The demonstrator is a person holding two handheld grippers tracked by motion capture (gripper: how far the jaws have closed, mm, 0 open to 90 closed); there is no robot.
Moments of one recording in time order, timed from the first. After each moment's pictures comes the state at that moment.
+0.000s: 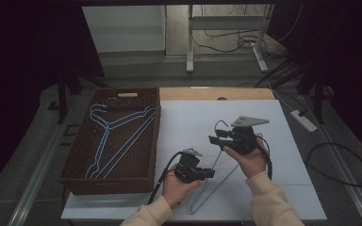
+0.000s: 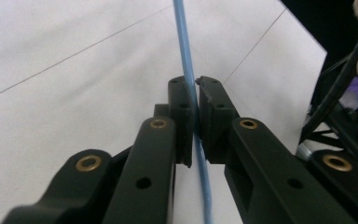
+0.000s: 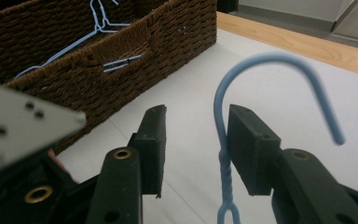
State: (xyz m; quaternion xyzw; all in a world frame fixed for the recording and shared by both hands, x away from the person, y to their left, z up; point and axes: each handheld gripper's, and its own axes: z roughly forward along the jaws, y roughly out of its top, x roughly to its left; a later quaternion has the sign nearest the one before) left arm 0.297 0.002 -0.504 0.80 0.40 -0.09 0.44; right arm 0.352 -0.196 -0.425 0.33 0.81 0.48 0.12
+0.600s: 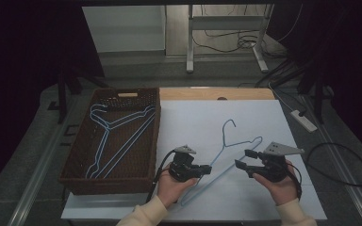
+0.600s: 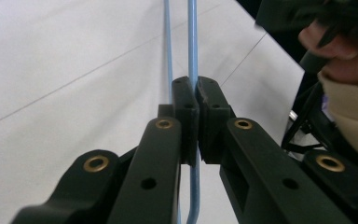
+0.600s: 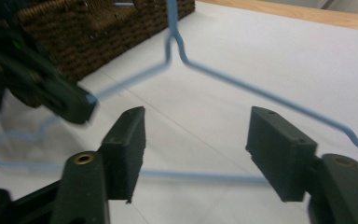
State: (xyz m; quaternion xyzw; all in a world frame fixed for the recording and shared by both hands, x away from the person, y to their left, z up) left arm 0.291 0.019 -0.488 0.78 0.39 -0.09 0.47; right arm 0.298 -0.284 -0.465 0.34 0.79 0.49 0.13
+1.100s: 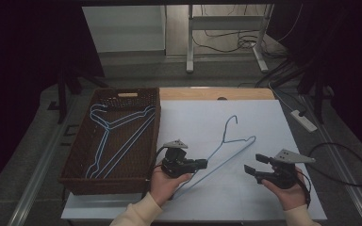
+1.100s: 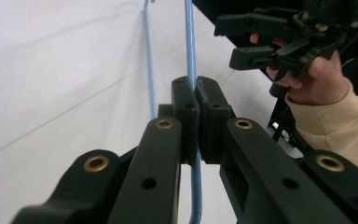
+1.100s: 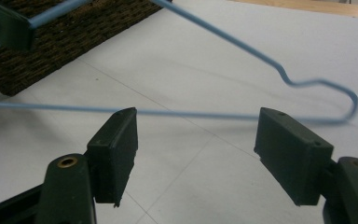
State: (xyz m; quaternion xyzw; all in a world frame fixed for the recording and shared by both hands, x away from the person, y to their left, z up) left arm 0.288 0.042 -0.461 0.76 0.39 -0.09 0.51; right arm 0.289 -0.311 -0.479 0.36 0.78 0.48 0.15
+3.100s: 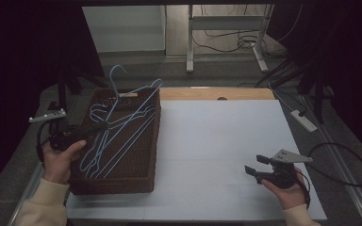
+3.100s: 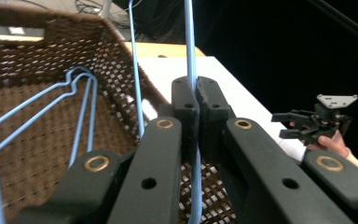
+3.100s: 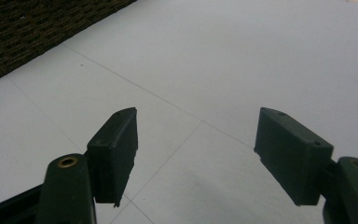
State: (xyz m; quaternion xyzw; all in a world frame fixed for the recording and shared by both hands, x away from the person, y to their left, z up) left arm 0.285 0.315 -0.395 0.67 0.47 0.04 0.58; right arm 0.293 -0.311 -0.486 0.37 0.79 0.46 0.16
